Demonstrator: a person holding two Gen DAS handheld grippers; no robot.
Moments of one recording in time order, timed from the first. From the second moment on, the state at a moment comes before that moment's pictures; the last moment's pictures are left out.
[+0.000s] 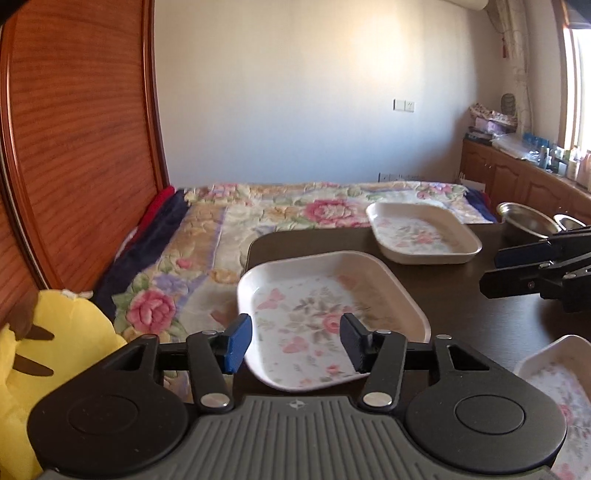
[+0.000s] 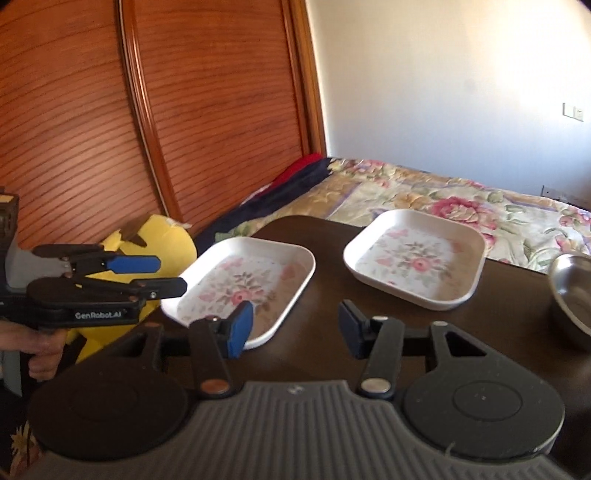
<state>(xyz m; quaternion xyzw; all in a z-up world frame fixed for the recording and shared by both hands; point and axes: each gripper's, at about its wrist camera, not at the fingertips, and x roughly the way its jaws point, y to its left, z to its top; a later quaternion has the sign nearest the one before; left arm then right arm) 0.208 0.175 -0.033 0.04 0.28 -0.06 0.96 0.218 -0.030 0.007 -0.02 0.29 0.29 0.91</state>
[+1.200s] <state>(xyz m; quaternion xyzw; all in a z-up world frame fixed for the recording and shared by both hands) 0.244 0.205 -0.065 -0.01 0.30 -0.04 0.95 0.278 0.017 -0.031 -0.02 0.38 0.29 0.88</state>
